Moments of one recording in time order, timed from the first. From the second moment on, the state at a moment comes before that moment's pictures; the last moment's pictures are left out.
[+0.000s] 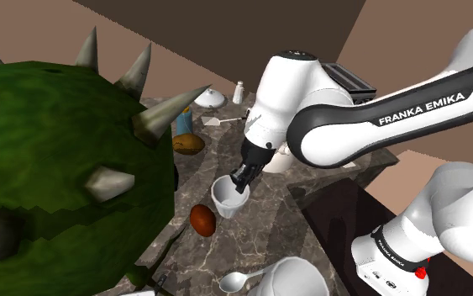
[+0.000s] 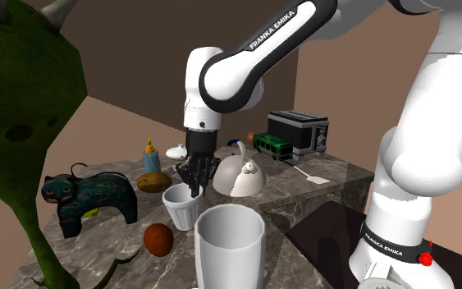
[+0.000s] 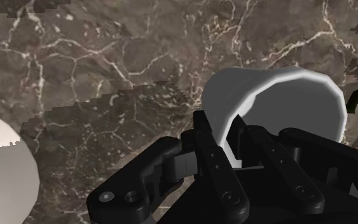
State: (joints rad) arm 0.32 -0.18 0.38 -2.45 0.24 2.34 0.34
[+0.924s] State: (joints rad) arm 0.32 -0.11 0.39 -2.48 0.23 2.44 0.34
